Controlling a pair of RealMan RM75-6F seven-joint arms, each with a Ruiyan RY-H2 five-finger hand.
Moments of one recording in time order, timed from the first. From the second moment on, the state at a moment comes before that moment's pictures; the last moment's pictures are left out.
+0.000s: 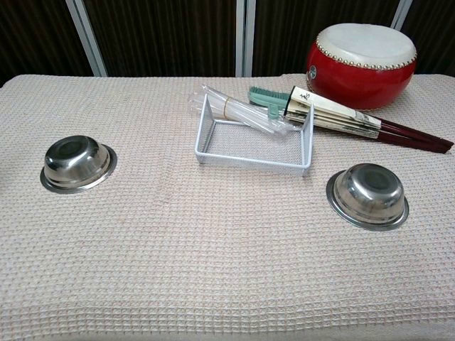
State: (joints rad) left arm -0.06 -1.31 -0.02 -1.59 1.47 1.47 0.18; right arm 0.06 -1.45 0.05 -1.54 -1.42 1.41 0.01
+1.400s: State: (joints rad) left arm -0.70 -1.33 -0.09 -1.34 1.38 0.61 0.05; right arm 0.52 -1.52 0.16 -1.62 -0.81 0.93 -0.49
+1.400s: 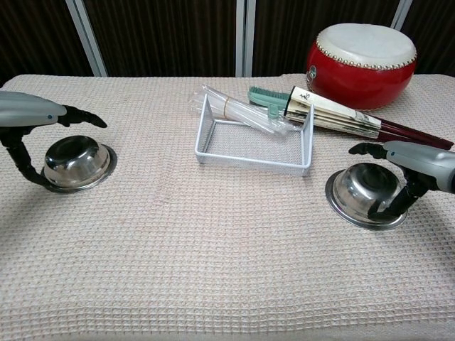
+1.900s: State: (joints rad) left arm -0.78 -1.40 -0.06 -1.20 1.36 0.51 -0.06; right arm 0.56 -1.54 0.13 -1.60 -0.77 0.95 -0.50
